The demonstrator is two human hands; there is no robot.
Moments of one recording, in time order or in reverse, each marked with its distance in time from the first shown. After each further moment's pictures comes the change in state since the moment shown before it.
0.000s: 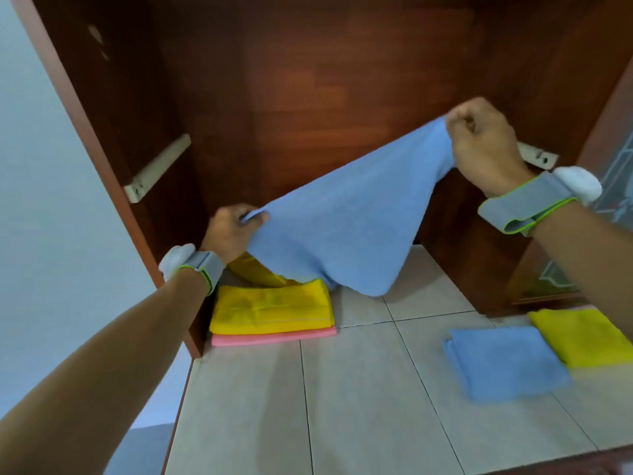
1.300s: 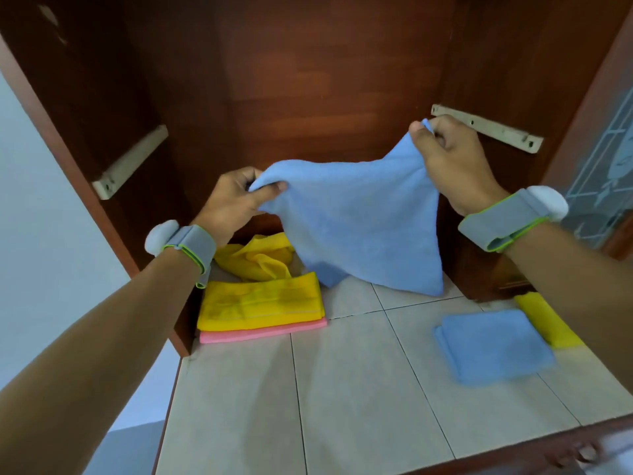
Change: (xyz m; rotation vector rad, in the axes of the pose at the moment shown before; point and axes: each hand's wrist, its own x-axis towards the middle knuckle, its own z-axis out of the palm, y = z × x) left_hand 0.001 0.069 0.006 -0.442 -0.215 0.051; right_hand -0.033 0.003 0.018 0.320 -0.081 0.087
